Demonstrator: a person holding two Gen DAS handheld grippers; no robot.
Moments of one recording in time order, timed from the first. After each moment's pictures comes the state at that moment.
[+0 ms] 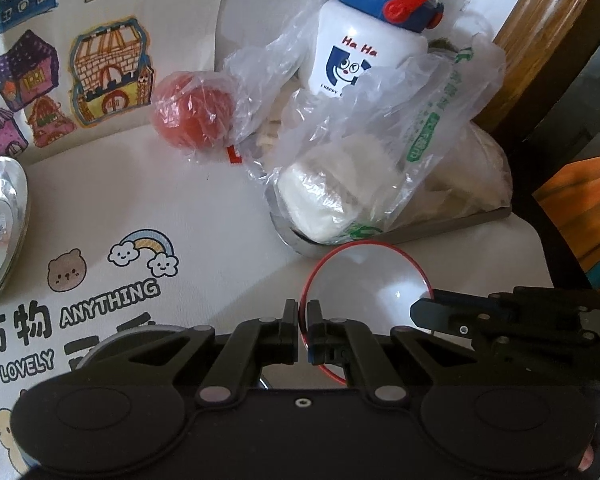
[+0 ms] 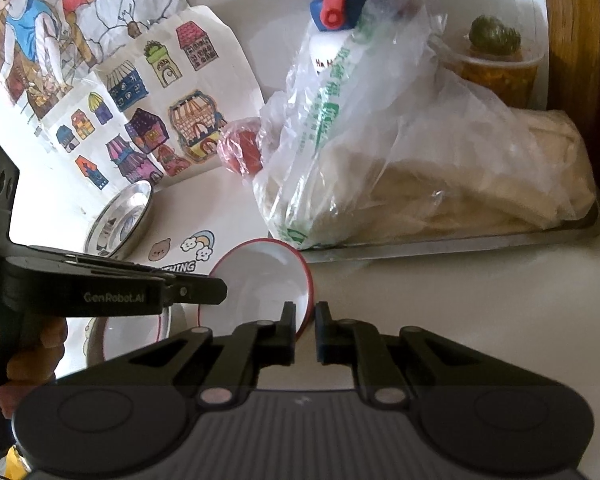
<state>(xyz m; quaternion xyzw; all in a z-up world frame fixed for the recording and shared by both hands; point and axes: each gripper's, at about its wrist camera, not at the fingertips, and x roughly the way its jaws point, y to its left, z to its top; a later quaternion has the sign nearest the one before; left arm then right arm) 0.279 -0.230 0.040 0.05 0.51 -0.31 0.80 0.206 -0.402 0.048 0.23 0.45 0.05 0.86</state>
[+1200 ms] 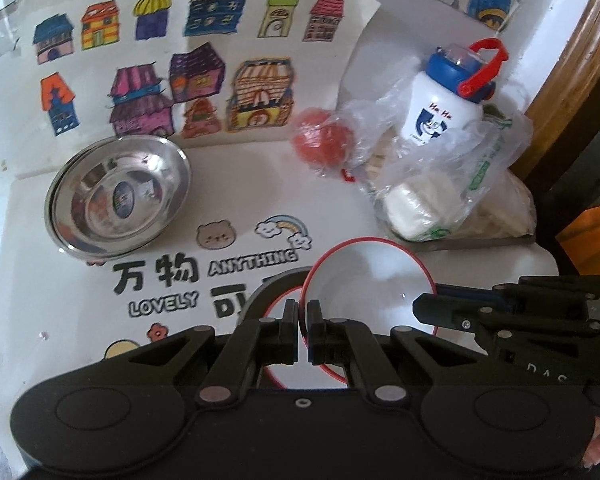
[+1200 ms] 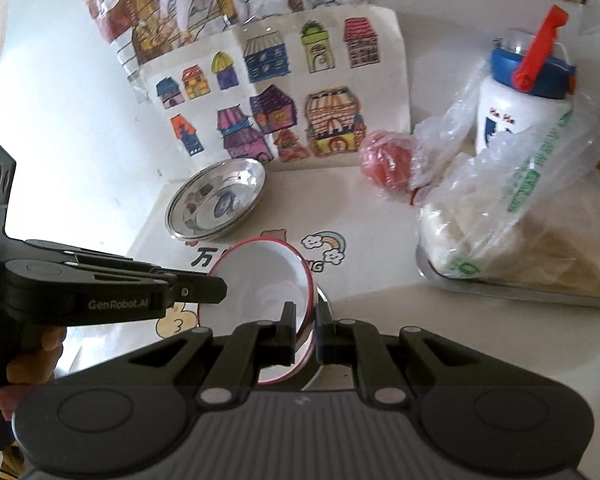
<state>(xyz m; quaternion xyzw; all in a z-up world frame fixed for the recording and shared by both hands) 0.248 -0.108 0.081 0.01 0.47 -0.24 0.85 0.222 -0.298 0.126 0.15 0.45 0.14 0.87</state>
